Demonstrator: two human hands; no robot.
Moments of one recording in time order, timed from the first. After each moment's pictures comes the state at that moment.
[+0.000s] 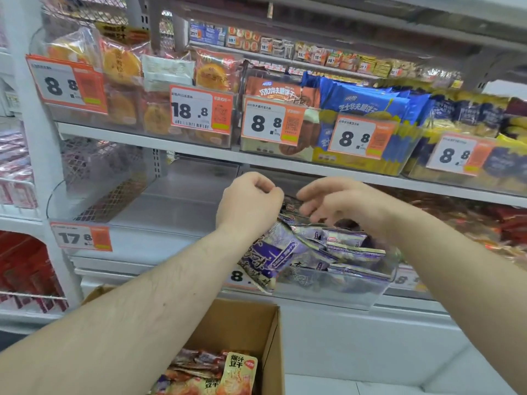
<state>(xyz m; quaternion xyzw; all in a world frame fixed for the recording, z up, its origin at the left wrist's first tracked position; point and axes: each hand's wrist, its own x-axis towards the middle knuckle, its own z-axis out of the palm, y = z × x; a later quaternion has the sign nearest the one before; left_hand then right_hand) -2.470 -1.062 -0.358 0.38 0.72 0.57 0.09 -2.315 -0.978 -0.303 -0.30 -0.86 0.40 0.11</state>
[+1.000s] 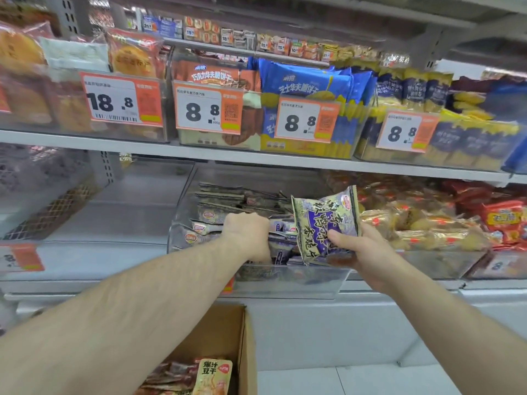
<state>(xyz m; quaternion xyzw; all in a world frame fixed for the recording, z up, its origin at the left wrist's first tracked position) -2.431 -0.965 -0.422 0.63 0.77 -0.04 -0.06 -2.217 -0.927 -0.411 -0.39 -0.62 0.59 0.34</state>
